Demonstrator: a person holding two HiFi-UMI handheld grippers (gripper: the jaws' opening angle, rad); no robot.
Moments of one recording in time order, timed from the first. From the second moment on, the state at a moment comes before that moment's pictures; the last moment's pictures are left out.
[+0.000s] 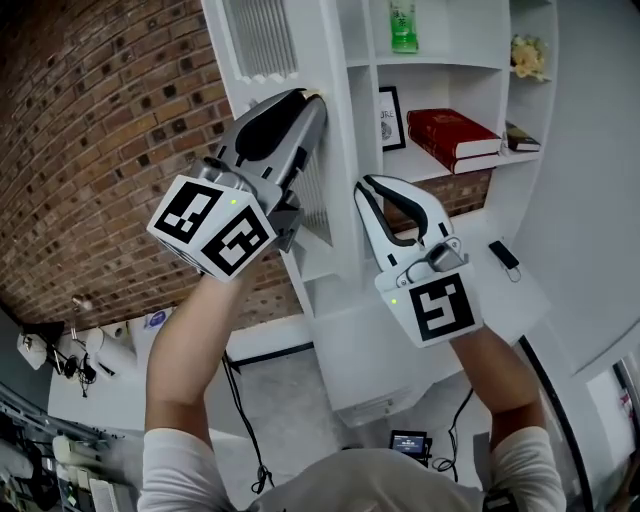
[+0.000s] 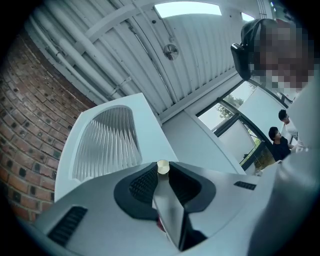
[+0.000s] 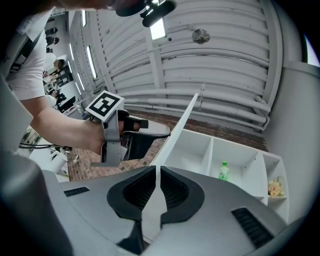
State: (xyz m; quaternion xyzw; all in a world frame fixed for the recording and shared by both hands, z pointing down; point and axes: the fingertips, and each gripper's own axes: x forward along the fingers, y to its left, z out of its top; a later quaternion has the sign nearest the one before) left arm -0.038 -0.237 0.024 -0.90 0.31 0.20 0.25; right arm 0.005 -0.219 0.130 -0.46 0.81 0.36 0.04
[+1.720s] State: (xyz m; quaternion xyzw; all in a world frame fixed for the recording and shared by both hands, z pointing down) left arm 0.080 -0.384 0.022 -0.85 0.43 0.12 0.27; right arm 0.103 -0.384 0.142 -0.41 0.84 0.34 0.06
